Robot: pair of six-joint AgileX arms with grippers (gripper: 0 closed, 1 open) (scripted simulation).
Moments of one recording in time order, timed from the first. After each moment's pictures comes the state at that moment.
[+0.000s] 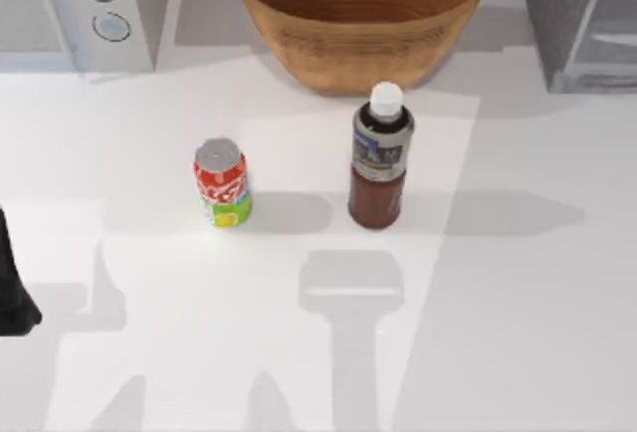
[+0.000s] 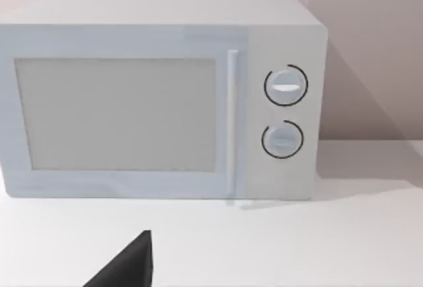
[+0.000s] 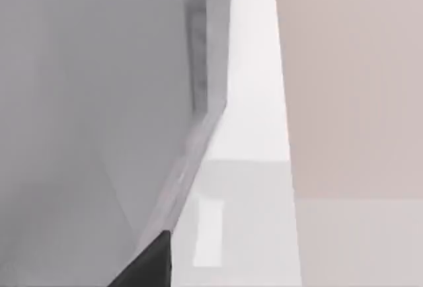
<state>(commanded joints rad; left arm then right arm) 0.00 0.00 0.00 0.00 0.00 0.00 -0.84 1.81 1.25 -0.25 -0.66 -0.56</state>
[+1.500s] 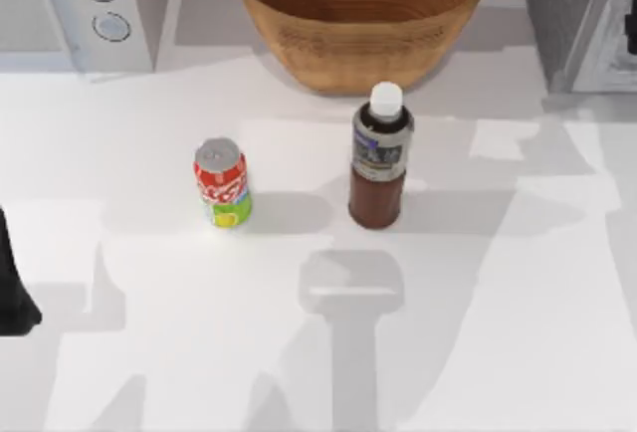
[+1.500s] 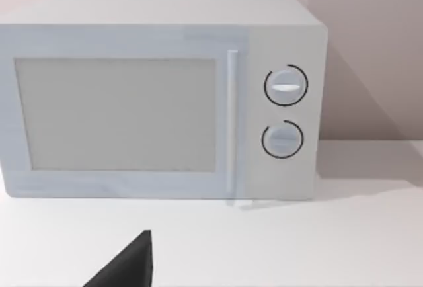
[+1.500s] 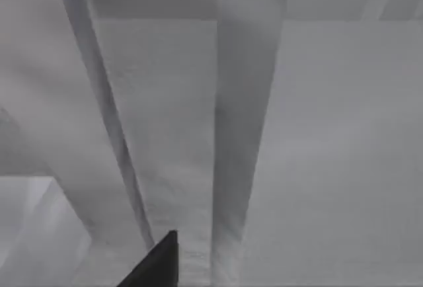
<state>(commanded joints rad) 0.00 0.00 0.00 0.00 0.00 0.00 -0.04 1.81 1.21 0.01 -0.03 -0.02</state>
